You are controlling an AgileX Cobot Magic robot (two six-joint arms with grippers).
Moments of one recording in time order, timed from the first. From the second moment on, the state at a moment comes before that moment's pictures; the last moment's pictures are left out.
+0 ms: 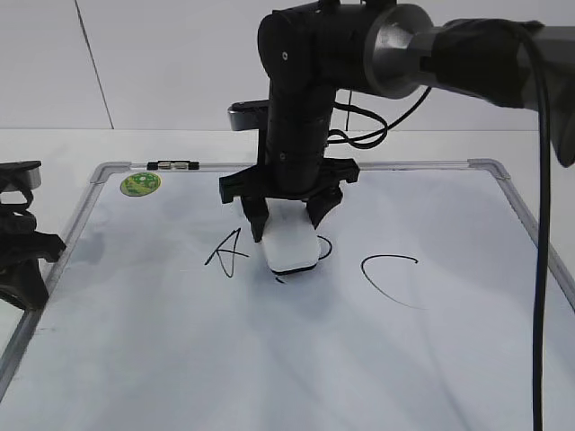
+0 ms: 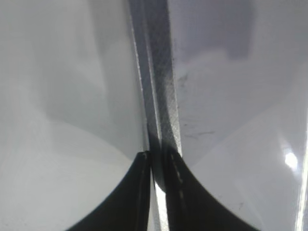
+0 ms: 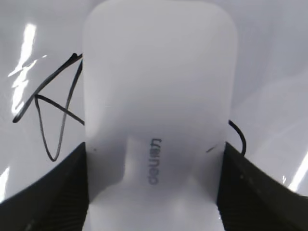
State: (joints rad) left arm -0.06 1.81 -1.01 -0.27 0.82 0.20; right arm 0.62 2.27 -1.98 0.00 1.23 0.30
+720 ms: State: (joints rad) left arm -0.06 1.81 -1.01 -0.25 0.83 0.18; right arm 0.56 2.27 -1.96 -0.01 1.23 0.43
